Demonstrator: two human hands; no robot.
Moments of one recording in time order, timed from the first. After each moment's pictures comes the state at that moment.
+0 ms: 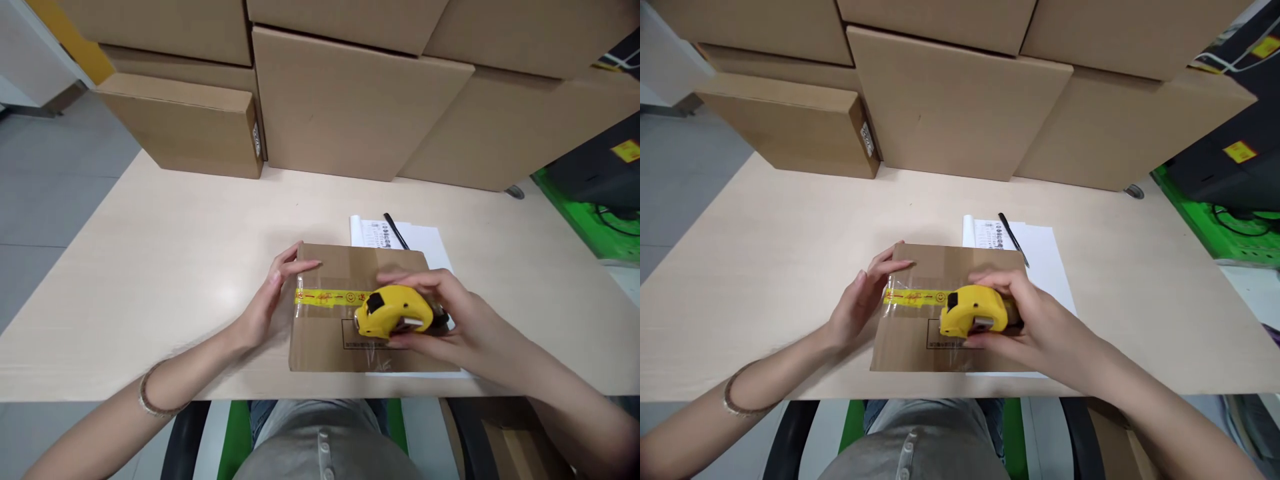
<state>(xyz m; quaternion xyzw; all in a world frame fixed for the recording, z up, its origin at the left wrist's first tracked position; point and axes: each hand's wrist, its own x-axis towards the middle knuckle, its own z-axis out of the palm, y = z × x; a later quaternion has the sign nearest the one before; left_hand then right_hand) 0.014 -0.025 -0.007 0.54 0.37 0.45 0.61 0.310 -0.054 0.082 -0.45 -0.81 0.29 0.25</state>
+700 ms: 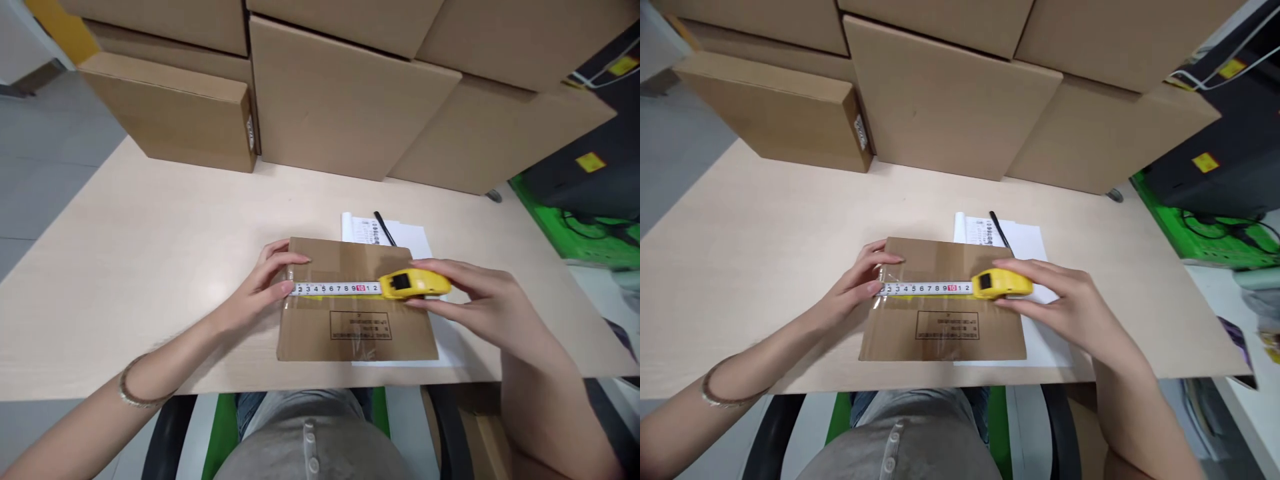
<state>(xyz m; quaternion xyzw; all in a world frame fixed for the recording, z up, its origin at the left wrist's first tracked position) 0.001 -0.009 -0.005 0.60 0.36 0.41 0.59 0.362 -0.052 0.080 -0.49 -0.80 0.22 0.27</state>
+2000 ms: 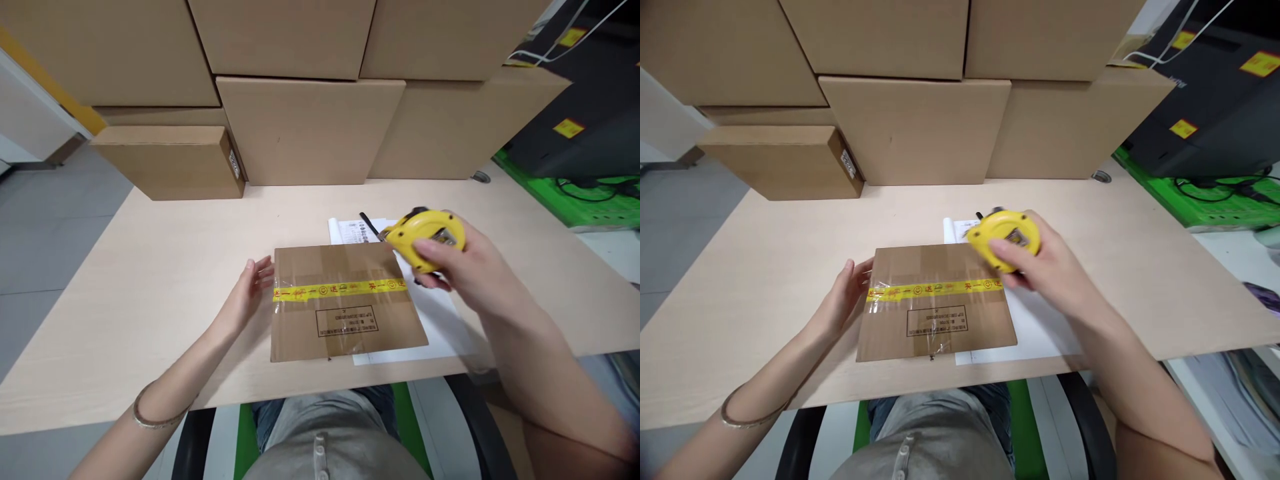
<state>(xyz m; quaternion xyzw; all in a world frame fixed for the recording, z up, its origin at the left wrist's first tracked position) 0.007 -0.005 -0.003 0.44 0.50 0.42 0.62 0.333 -0.040 0.102 -0.58 -0.53 0.45 0.42</state>
